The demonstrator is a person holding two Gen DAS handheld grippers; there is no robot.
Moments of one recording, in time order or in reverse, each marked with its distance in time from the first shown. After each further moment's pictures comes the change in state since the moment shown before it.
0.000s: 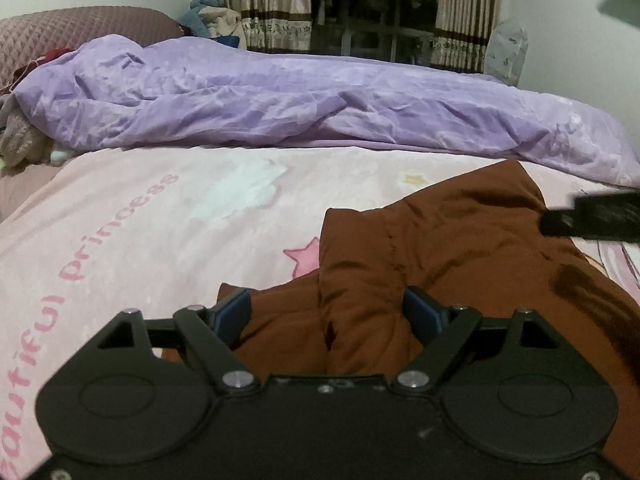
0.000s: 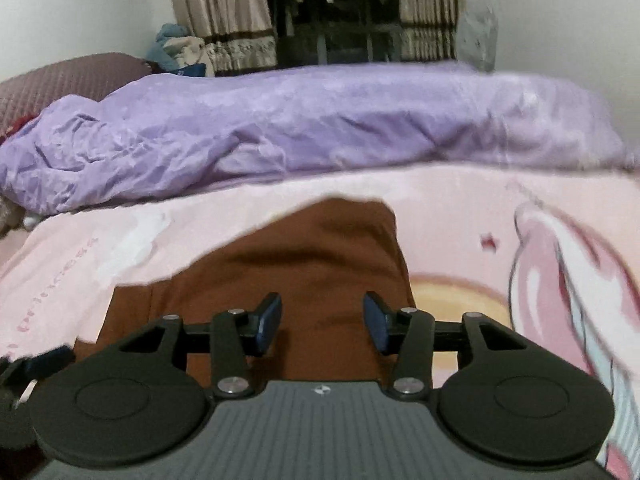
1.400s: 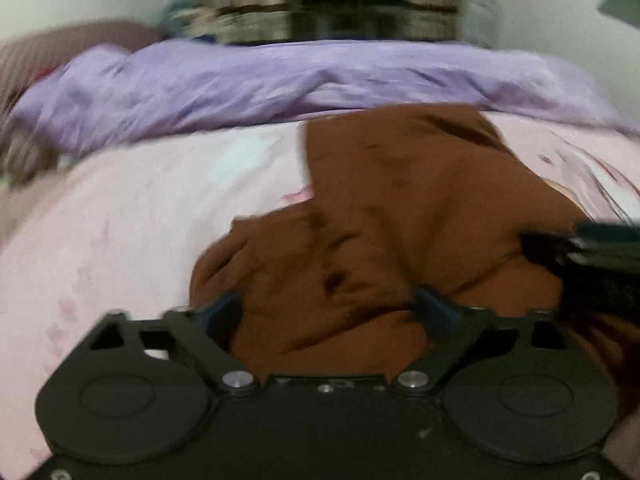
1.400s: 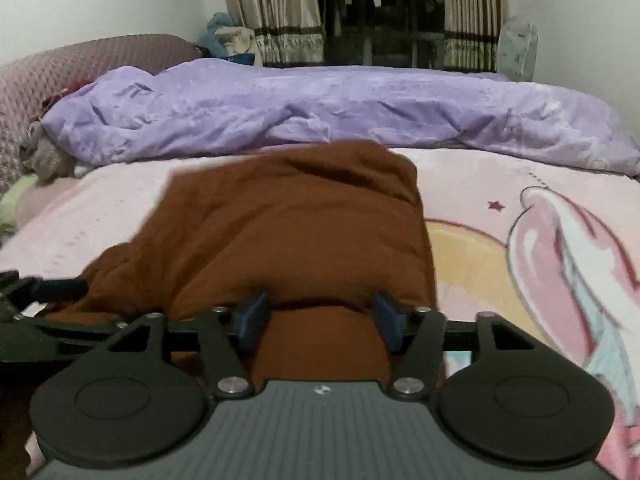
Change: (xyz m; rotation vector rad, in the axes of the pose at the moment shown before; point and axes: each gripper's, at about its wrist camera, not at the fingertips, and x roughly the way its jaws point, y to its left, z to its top) left arm -0.051 -0.004 -0.045 0.060 0.047 0.005; right arm -0.063 -0.012 -0.086 -0.083 -0.081 0.109
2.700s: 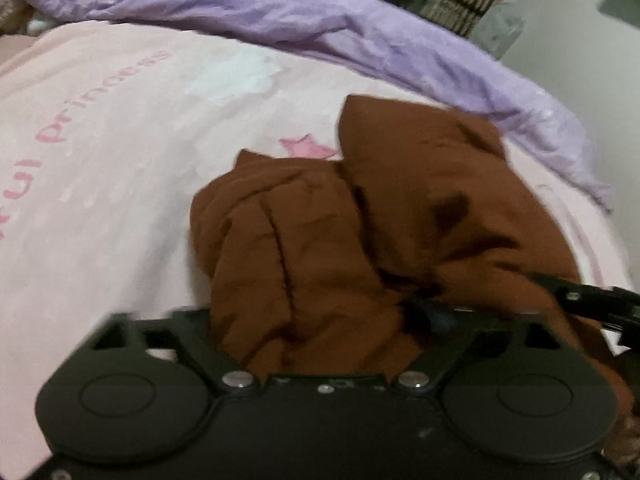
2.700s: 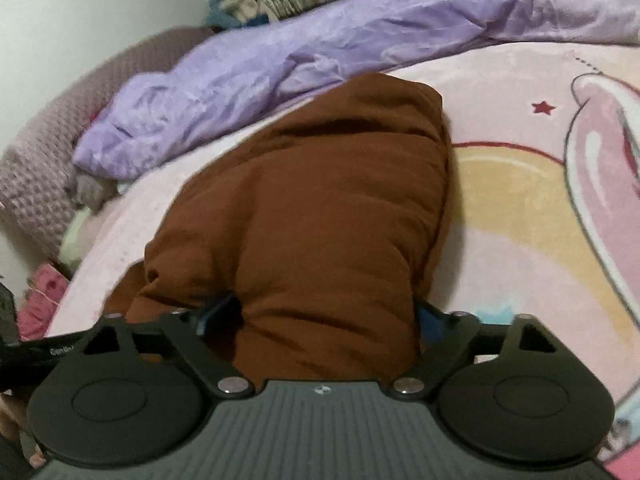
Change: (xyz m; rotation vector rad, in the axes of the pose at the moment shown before) left arm 0.017 0.056 0.019 -0.276 0.206 -0.271; right arm 0.032 -0.063 0.030 0.254 0.278 0.283
